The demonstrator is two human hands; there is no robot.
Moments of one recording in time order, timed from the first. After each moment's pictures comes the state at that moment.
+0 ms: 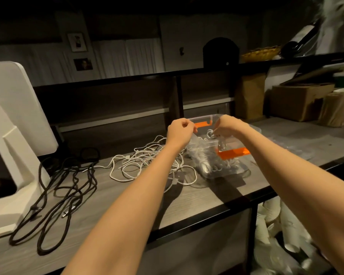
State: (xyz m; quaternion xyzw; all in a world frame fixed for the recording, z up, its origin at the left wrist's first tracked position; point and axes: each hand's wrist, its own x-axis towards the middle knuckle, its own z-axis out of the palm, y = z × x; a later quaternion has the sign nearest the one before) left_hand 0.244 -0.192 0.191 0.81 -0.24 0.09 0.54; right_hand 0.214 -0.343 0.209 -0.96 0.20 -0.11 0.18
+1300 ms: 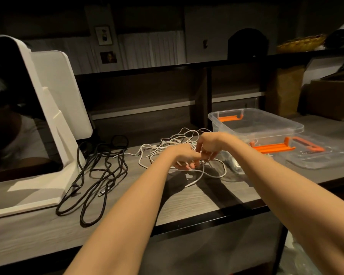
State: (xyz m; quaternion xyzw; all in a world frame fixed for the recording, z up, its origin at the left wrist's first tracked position) left_hand 0.243 -0.102 0.171 0.92 -0.19 -0.21 0.26; right_hand 0.231 -0.223 0.184 -0.96 0.03 0.11 0.24
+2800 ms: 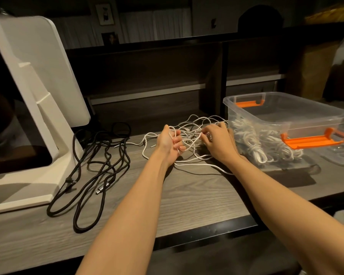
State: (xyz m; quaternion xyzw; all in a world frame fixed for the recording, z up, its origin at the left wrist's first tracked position) left_hand 0.300 -0.069 0.118 0.49 0.01 -0.16 0.86; right_hand 0.285 -0.227 0.095 -0.93 -0.04 -0.31 0.20
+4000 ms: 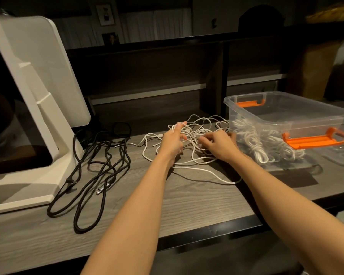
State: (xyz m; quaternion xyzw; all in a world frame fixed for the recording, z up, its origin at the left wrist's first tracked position) left_hand 0.298 -0.073 0.115 0.72 -0.08 -0.04 0.69; right_hand 0.287 -0.232 0.093 -0.95 -0.02 -0.21 0.24
